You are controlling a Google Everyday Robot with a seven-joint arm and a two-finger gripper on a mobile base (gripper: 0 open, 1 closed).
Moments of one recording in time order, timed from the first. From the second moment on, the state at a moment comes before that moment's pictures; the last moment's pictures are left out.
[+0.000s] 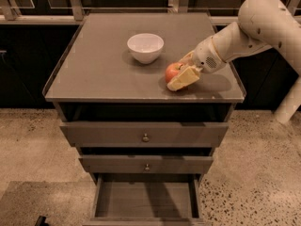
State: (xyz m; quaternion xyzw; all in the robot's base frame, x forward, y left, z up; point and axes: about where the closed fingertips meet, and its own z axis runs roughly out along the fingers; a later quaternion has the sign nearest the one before) arm 0.632 -0.104 0.850 -0.54 0.75 0.23 0.31
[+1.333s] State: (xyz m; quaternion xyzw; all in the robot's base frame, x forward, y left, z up) arm 0.554 -0.082 0.884 -0.54 0.69 0.31 0.37
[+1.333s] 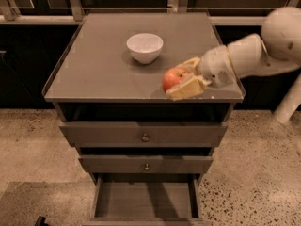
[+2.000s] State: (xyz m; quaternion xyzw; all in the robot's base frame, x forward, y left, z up) arm 0.474 -0.098 0.846 -0.48 0.70 0.33 0.41
